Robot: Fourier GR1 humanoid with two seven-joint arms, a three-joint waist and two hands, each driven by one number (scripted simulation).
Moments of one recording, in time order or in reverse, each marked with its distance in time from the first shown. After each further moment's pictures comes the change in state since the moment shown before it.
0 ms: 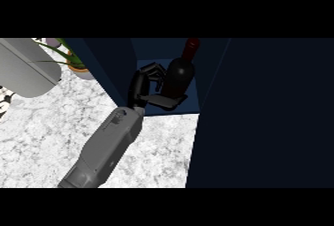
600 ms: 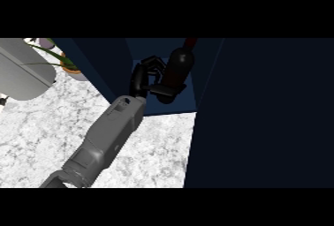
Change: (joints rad) left arm -0.177 0.000 0.012 0.278 0.055 0.057 -0.003; right arm 0.019 0.010 -0.007 0.004 -0.019 0.037 -0.040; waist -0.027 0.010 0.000
